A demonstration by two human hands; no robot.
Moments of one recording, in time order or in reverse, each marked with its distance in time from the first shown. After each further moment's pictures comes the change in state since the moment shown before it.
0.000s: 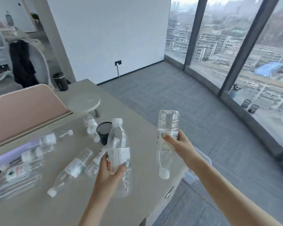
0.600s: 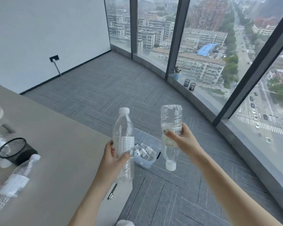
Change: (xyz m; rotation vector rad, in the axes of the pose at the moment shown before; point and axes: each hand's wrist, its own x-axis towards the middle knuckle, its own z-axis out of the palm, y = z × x) left_hand -0.009 0.023 0.248 0.025 -0.456 0.001; right_hand -0.046 0.054 -0.258 -0.065 0.352 0.052
